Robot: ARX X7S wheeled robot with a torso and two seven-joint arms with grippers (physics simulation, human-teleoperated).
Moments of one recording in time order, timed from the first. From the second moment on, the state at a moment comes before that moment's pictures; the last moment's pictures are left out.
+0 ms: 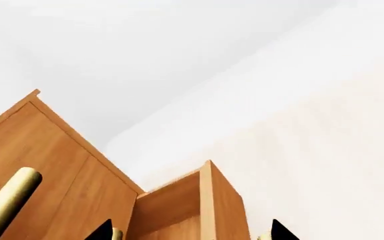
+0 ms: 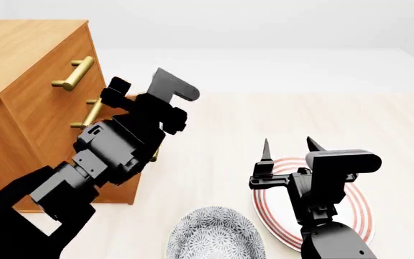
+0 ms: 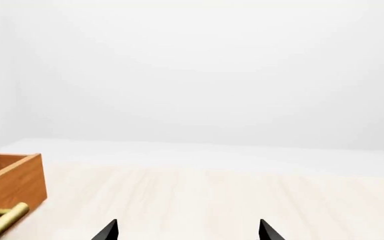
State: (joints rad) left arm -1.27 -0.23 1.09 -0.58 -0.71 -0.68 -0.56; right arm 0.26 0.27 -0.17 -0.36 0.31 0.45 0.22
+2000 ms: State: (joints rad) left arm -1.38 -0.01 0.83 -1.25 -0.87 -0.77 -0.02; right arm 0.27 0.31 -0.19 -0.37 0.34 0.45 0.26
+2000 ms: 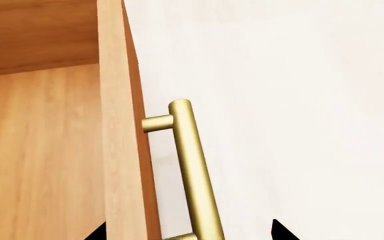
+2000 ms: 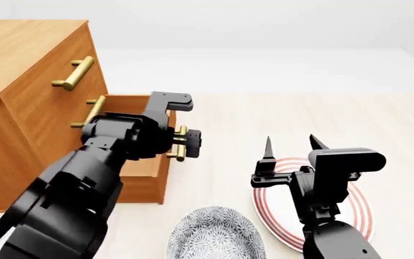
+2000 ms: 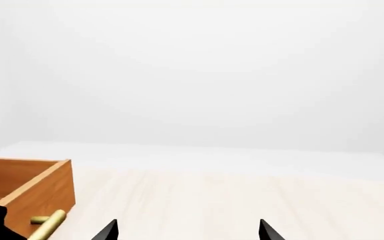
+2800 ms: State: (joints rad) left arm -1.43 -0.16 1.40 -0.90 -1.52 -0.42 -0.25; right arm 0.27 0.32 -0.20 -0.39 0.36 0.45 0.28
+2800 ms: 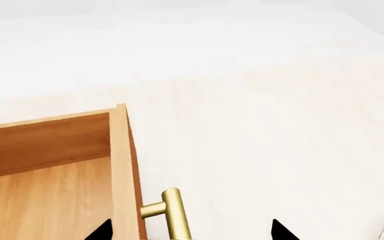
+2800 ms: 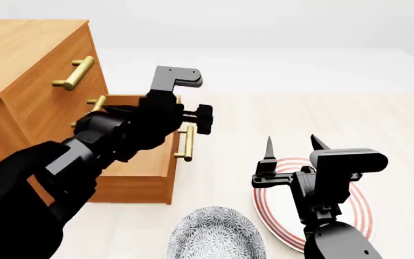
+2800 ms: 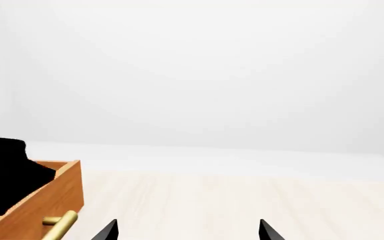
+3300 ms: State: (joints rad) left arm -1.25 -0.65 1.33 0.11 -1.22 -0.03 -0.79; right arm 0.32 0.34 -0.21 -0.47 0.34 0.47 0.31
